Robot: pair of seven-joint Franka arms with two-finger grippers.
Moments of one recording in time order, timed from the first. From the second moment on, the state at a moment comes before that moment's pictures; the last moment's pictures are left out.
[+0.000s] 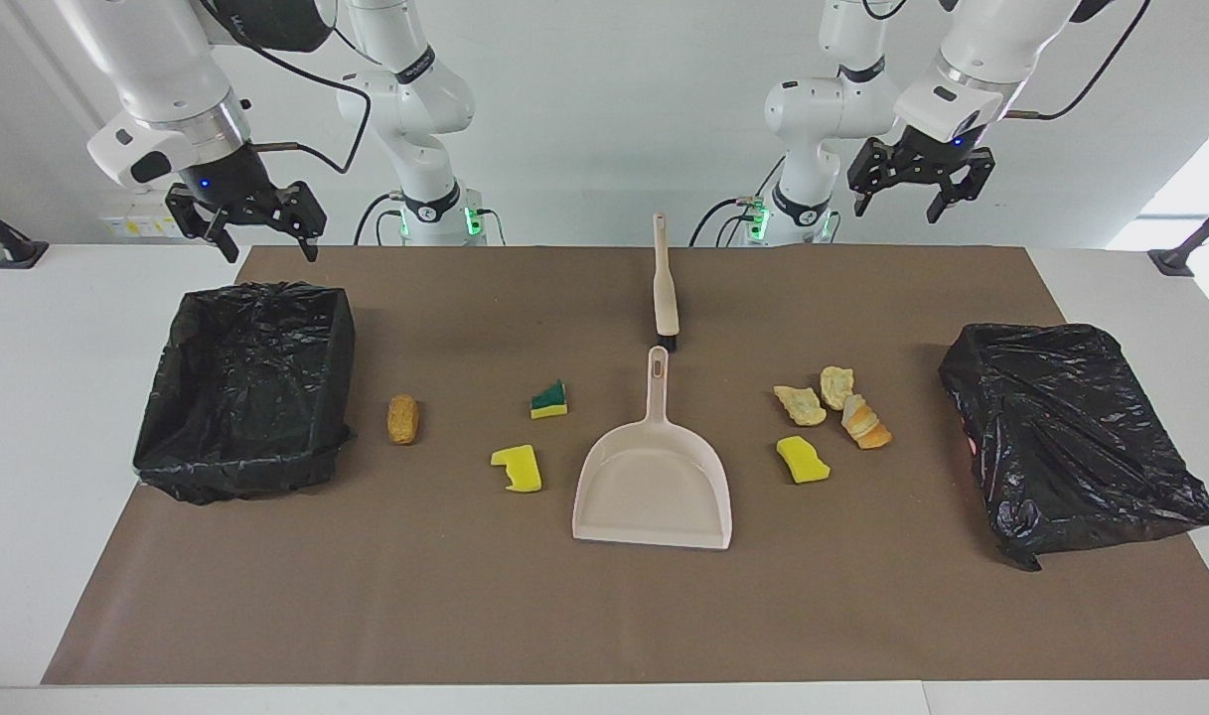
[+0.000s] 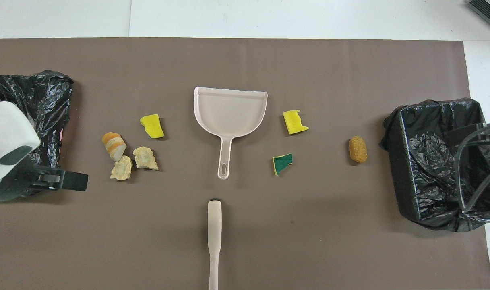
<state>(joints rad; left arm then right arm) -0.09 -0.22 -0.14 -1.75 -0.05 1.48 -0.06 -0.06 -0.04 0.00 -1.59 -0.02 1.54 -0.08</state>
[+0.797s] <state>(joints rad) -0.38 -0.27 -0.14 -1.96 -0.06 1.56 -0.32 -0.06 -0.04 0.00 -1.59 -0.02 1.54 -0.08</state>
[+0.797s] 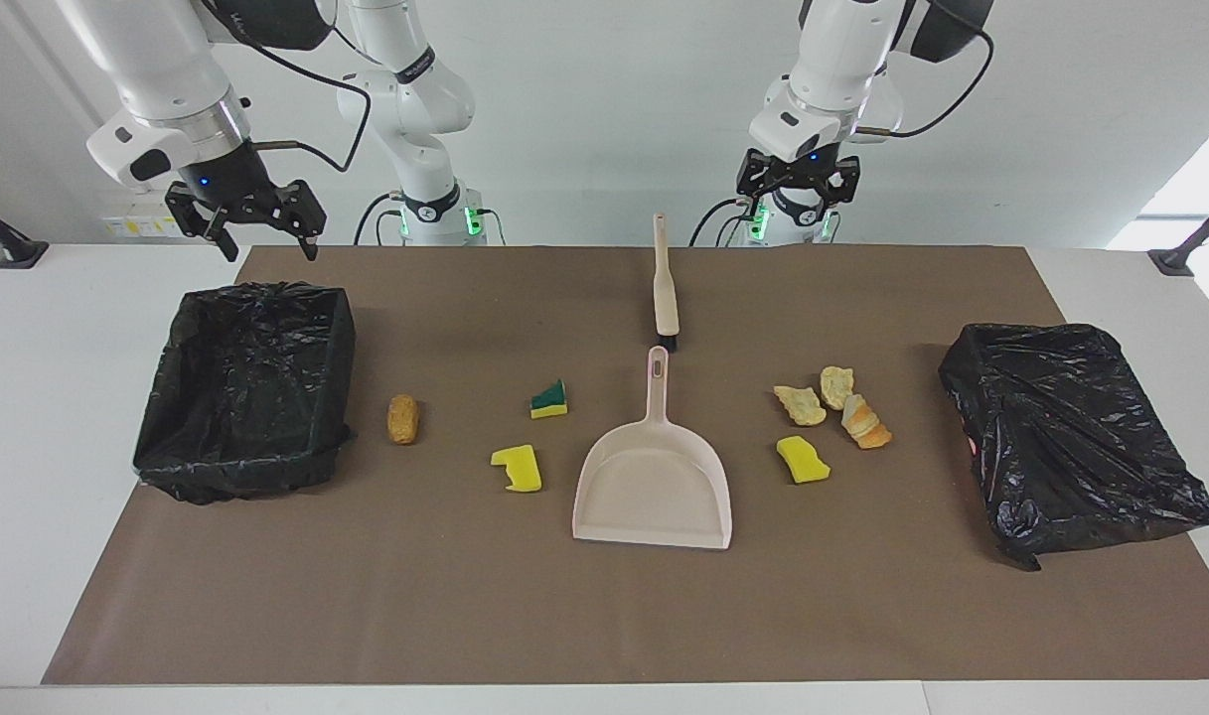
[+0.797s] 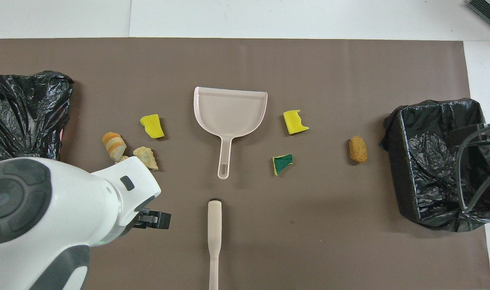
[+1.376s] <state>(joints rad) -0.65 -0.32 -0.14 -2.24 -0.10 1.81 -0.60 -0.05 -0.05 0.00 -1.61 -0.02 1.54 -0.08</state>
